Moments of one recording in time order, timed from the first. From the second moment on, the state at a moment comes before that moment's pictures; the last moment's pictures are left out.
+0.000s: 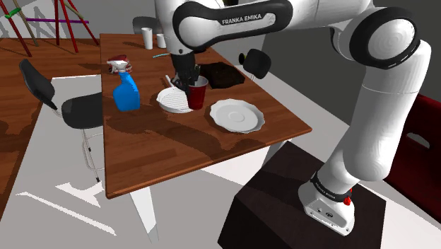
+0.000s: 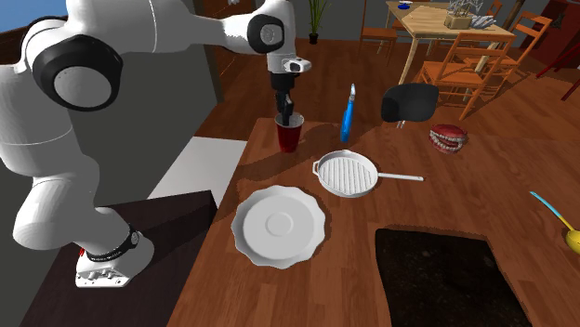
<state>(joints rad) 0.14 0.30 0.37 -1.55 -0.30 1.71 0.42</state>
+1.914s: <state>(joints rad) -0.10 0.12 0.24 -1.62 -0.25 1.69 0.04</state>
